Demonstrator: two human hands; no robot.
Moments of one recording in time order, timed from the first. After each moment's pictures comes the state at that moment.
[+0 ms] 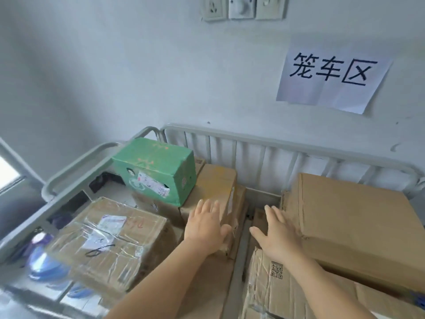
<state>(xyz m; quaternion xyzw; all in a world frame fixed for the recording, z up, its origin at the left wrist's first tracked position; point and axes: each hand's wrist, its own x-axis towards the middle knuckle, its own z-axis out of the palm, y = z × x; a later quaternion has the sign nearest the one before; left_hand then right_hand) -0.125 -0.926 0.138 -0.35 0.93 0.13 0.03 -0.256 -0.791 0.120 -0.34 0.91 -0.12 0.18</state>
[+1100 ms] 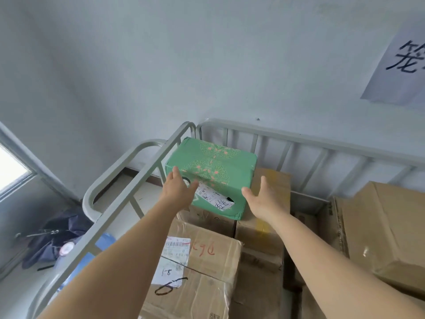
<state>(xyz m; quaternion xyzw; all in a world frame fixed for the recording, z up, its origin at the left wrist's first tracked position) -0.023 -1.238 0.136 -0.51 0.80 0.30 -0.06 -0.168 -1.072 0.138 -0.26 0.89 -0.28 0.26</state>
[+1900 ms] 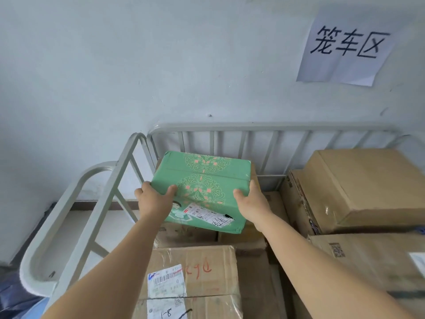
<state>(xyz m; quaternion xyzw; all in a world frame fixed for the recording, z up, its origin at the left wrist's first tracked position) -0.056 -1.275 0.126 -0.50 0.76 0.39 -0.12 -0.165 -1.079 0.112 -0.06 0.89 -0.40 0.23</state>
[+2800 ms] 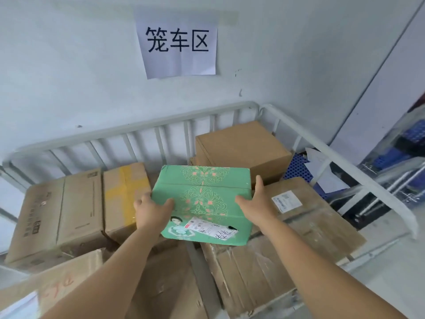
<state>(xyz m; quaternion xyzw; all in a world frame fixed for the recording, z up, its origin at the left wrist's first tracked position) -0.137 -0.957 0.124 -0.34 0.85 0.41 0.00 -0.169 -0.719 0.143 0.11 0.88 -0.44 0.15</state>
